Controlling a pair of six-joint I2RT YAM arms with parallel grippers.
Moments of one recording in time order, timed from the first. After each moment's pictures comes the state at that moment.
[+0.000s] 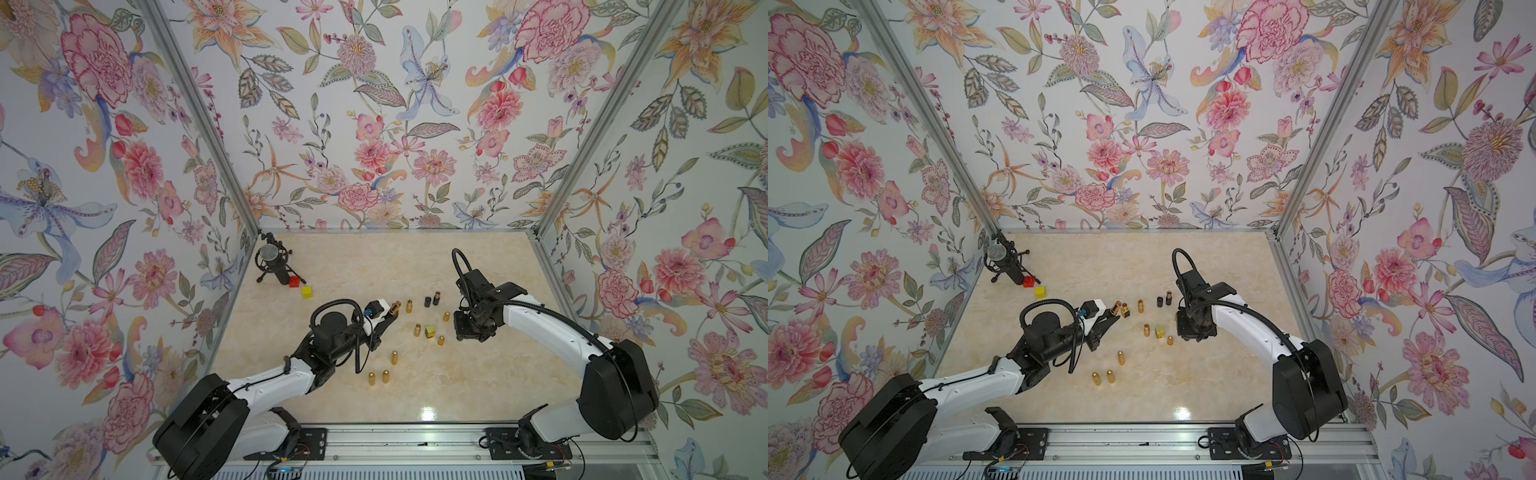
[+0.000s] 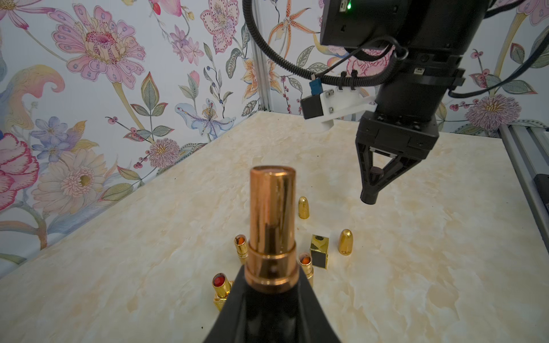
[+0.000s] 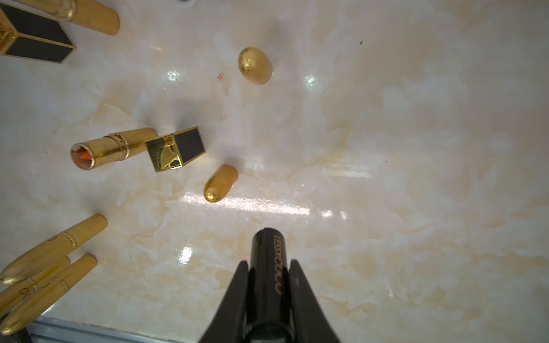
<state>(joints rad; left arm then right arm) -0.67 1.23 0.40 0.70 0.28 0.17 0.51 1.50 1.06 -0.92 -0.04 0.45</state>
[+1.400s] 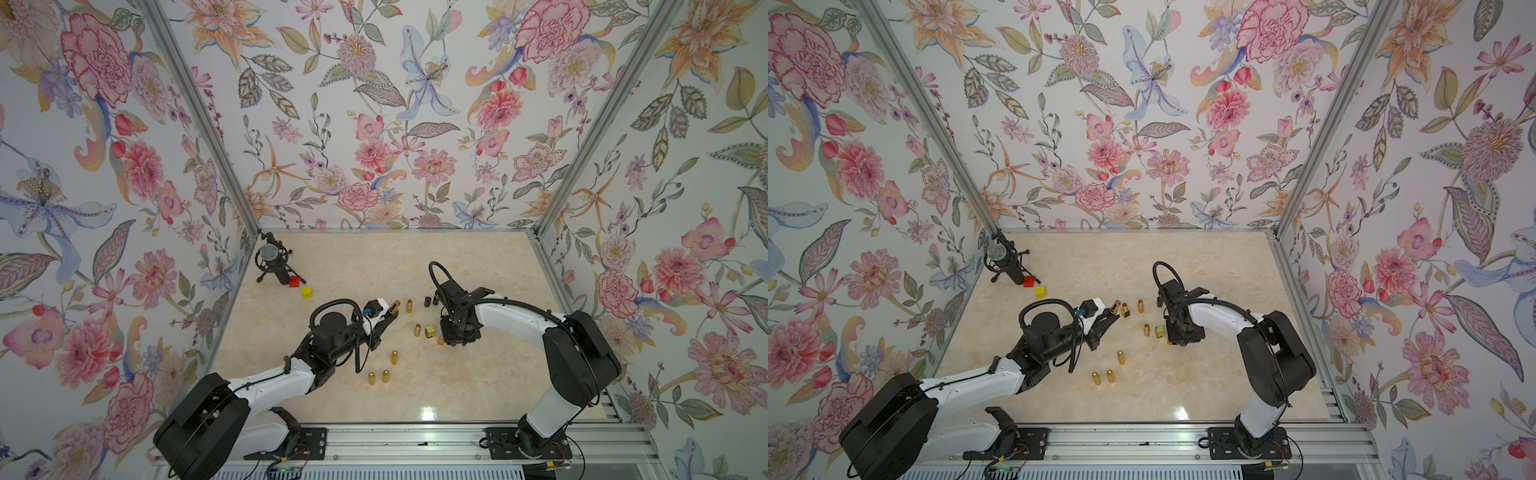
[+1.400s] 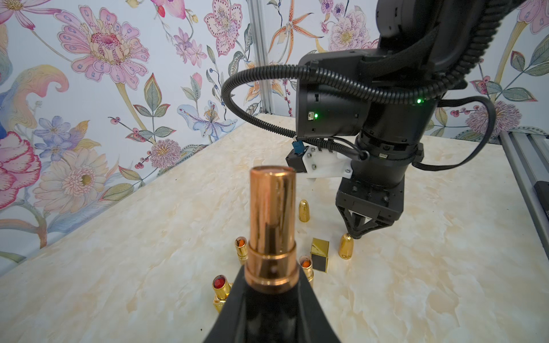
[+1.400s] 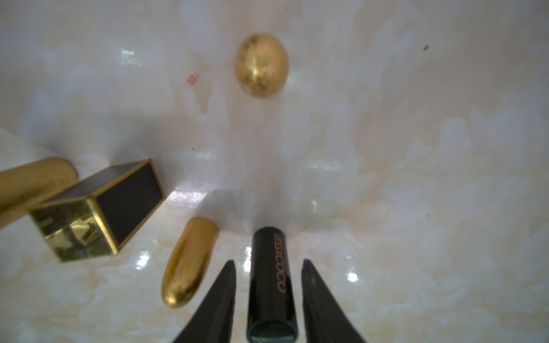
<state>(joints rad) -0.67 1.23 0.39 0.71 0.28 0.16 0.59 1.68 1.06 -0.82 0.08 0.44</state>
